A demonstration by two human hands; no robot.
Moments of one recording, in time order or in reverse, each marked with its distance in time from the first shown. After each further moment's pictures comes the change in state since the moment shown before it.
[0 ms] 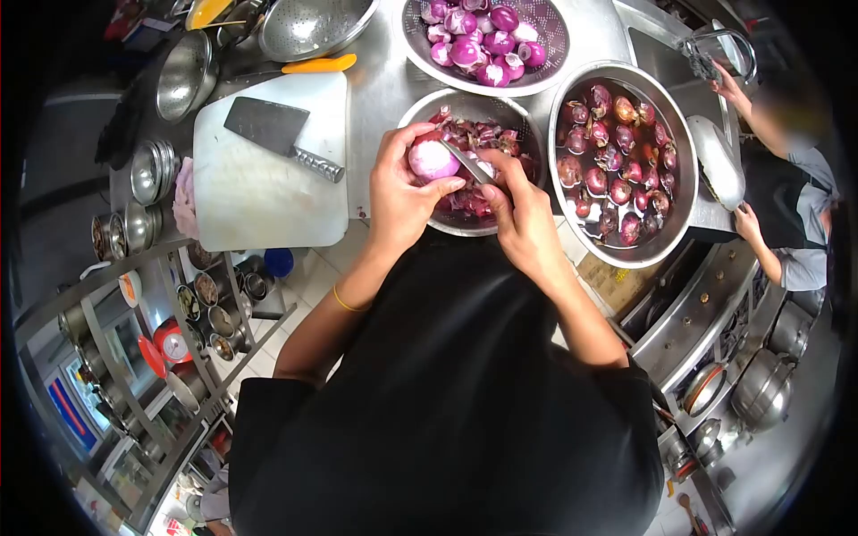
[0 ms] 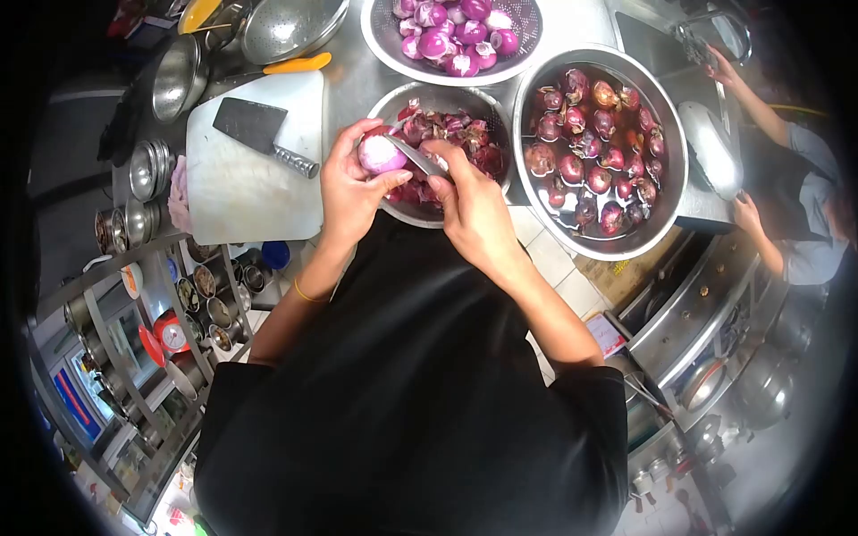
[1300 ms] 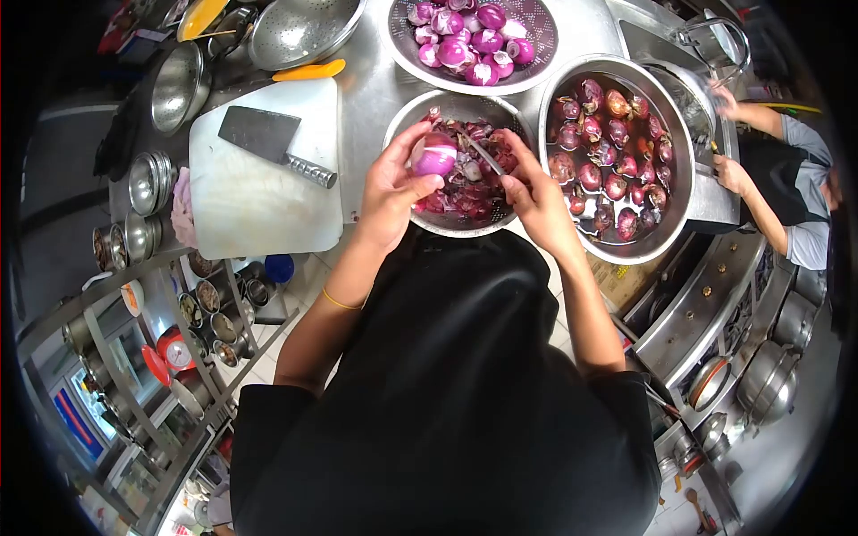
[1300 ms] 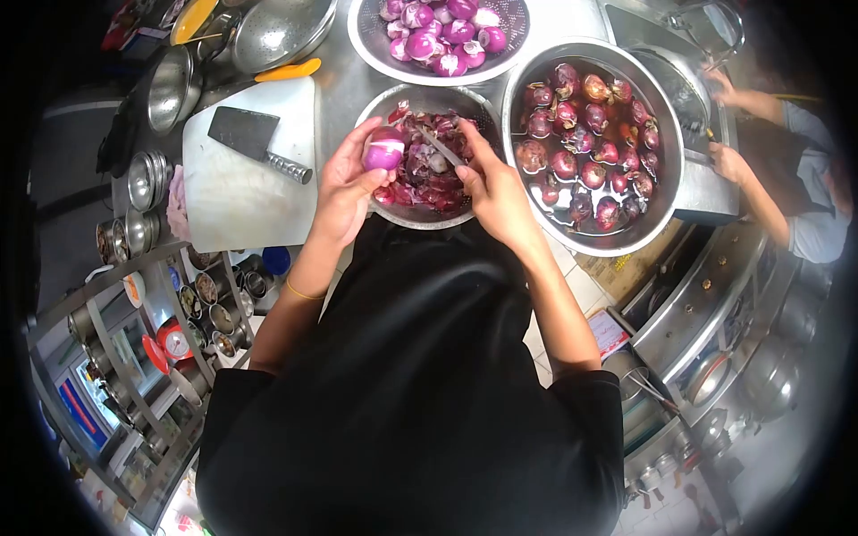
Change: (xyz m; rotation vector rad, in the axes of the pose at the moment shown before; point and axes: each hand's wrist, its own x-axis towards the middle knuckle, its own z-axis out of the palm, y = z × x) left_hand 0.005 -0.009 -0.010 -0.385 -0.160 -0.201; right_hand 0.006 0.050 -0.022 0.003 -0.017 0.104
